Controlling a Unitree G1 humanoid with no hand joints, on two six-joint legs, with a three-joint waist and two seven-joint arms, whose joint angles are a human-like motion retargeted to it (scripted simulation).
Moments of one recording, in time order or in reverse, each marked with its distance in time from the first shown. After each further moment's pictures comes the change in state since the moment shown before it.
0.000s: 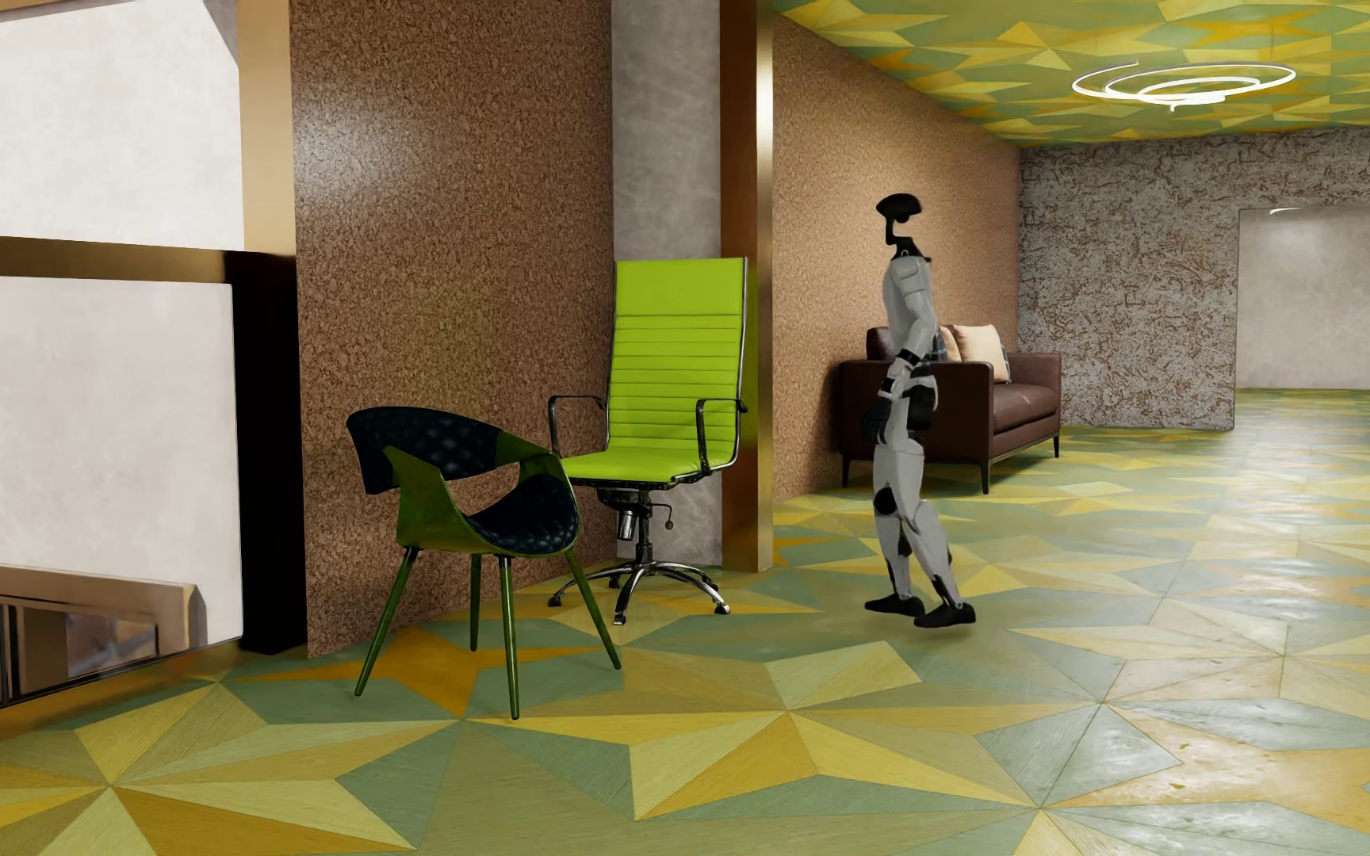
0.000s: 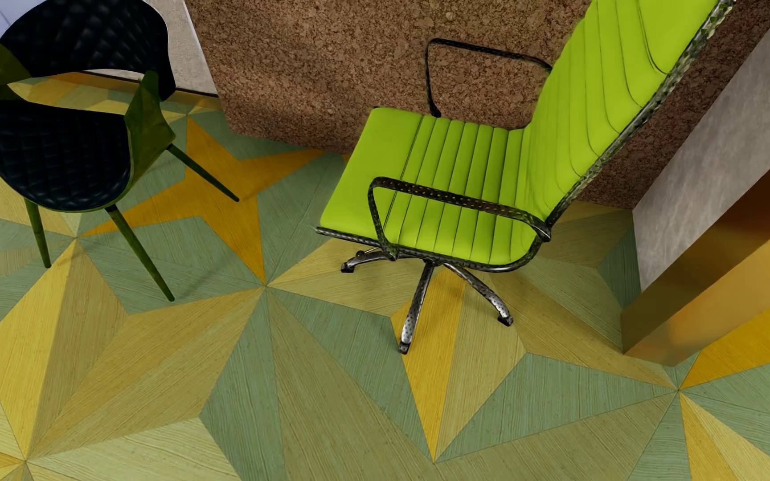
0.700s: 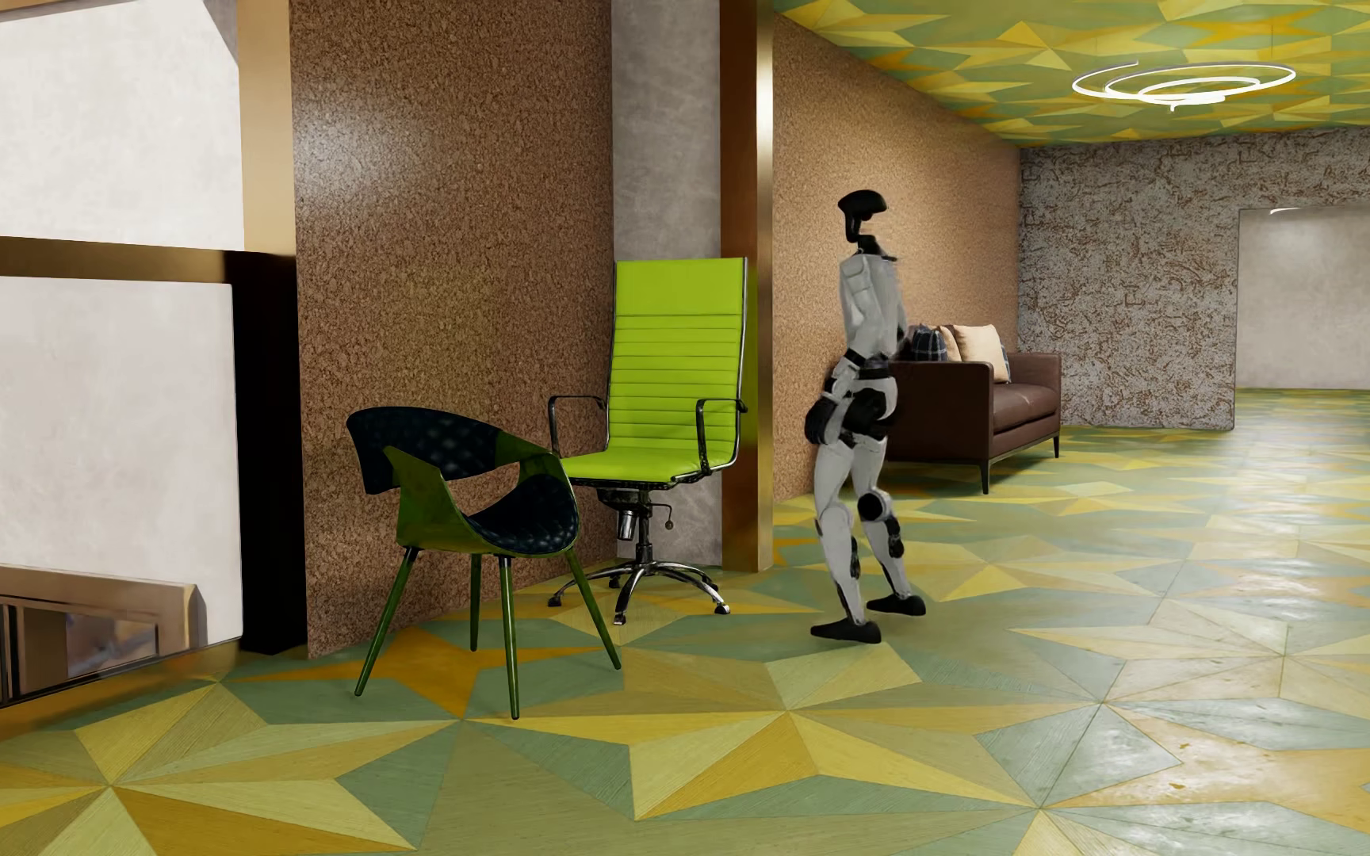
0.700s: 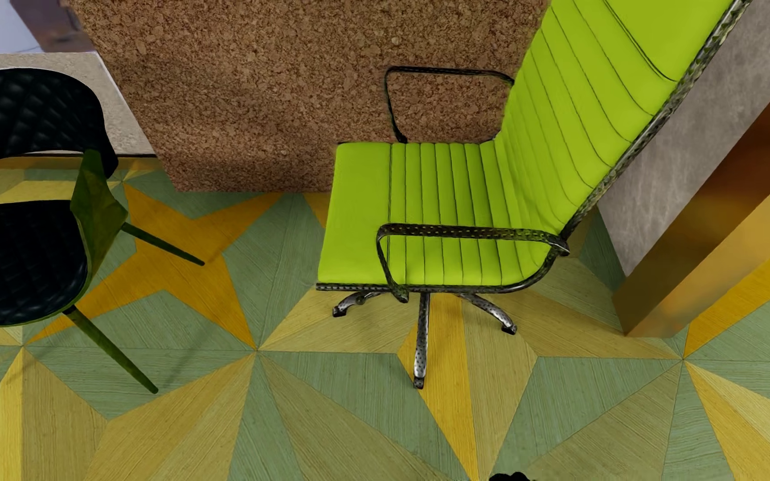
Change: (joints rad) body -0.205 0.107 0.046 0.006 -0.135 0.038 -0.494 0.316 0.018 0.066 0.041 0.067 -0.089 0.080 -0.012 -0.083 -0.025 -0.019 0.251 0.042 0.028 -0.067 -0.181 0.060 -0.111 -0.001 -0.036 -0.047 -0.044
